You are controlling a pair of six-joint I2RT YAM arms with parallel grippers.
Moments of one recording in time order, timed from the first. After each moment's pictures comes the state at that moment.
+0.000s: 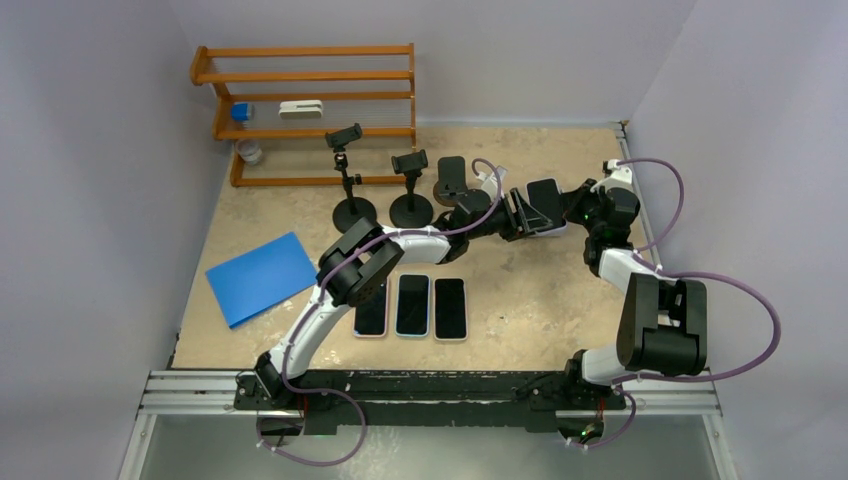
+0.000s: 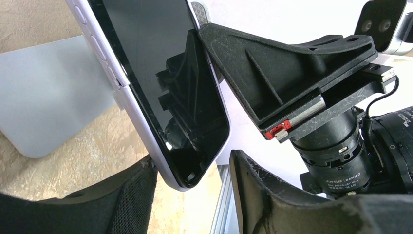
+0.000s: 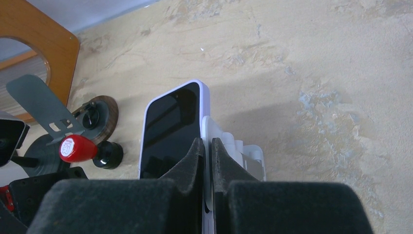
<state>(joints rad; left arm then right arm) -0.87 2.40 1.62 0.67 0.31 -1.20 -0.15 1.45 0.64 0.51 -0.27 0.33</state>
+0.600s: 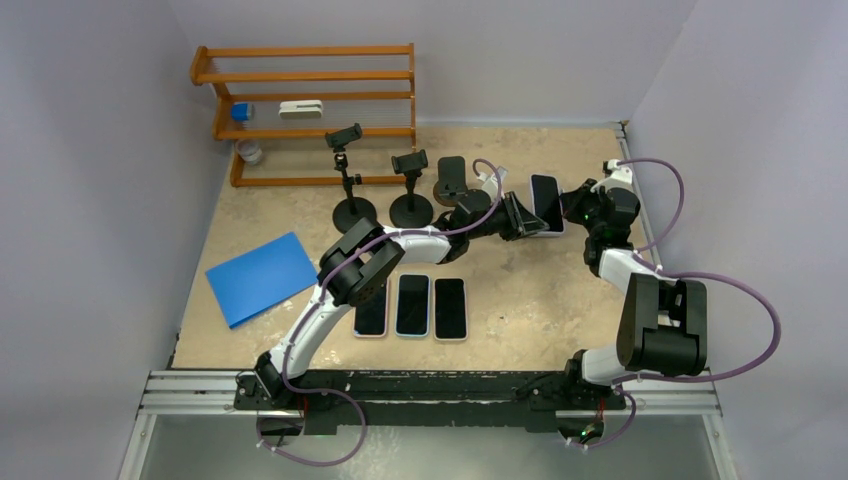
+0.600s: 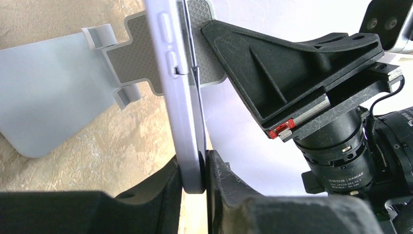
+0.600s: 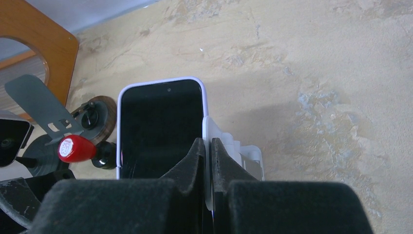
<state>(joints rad) -0.87 2.41 1.64 0.67 0.32 -1.20 -0.15 1.45 0.63 0.51 -0.27 0.33</state>
